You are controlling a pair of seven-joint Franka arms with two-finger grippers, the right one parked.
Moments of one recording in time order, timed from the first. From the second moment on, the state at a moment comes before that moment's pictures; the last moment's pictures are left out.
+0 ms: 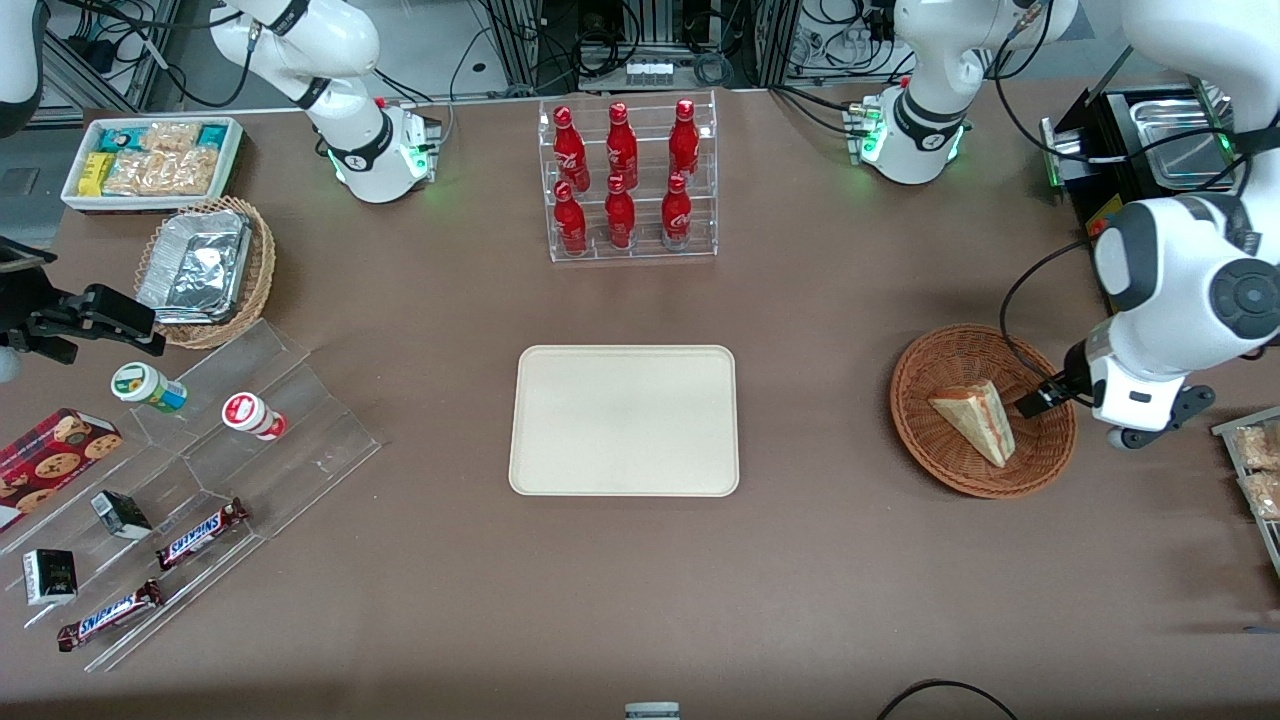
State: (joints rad) arm -0.08 0.19 0.13 -2.05 0.04 2.17 -0.53
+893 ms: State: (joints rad) arm -0.11 0.22 0.12 -2.19 0.04 2.40 -0.75
